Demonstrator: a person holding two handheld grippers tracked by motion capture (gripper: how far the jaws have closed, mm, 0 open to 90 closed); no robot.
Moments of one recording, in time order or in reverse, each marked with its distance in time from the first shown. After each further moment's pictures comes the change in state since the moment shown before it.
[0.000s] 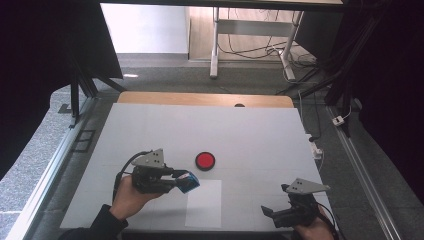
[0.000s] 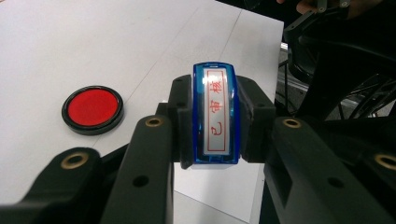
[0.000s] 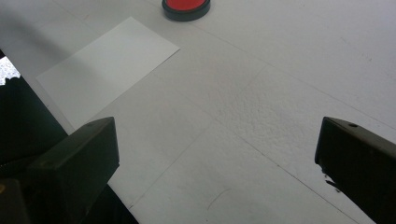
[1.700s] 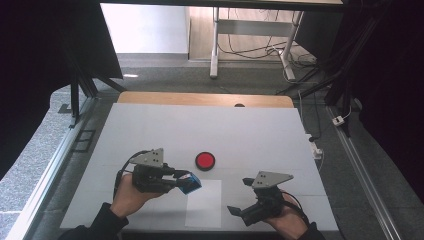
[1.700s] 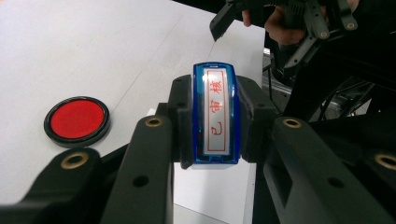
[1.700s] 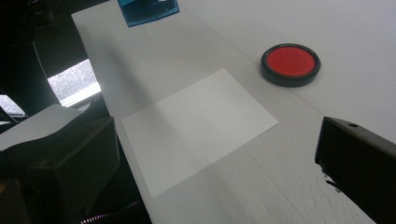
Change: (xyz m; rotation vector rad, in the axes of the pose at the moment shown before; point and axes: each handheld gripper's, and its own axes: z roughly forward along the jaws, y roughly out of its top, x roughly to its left) left arm 0.004 0.000 0.000 -0.032 -0.073 0.020; right arm 0.048 0.048 0.049 -0.064 0.266 -0.138
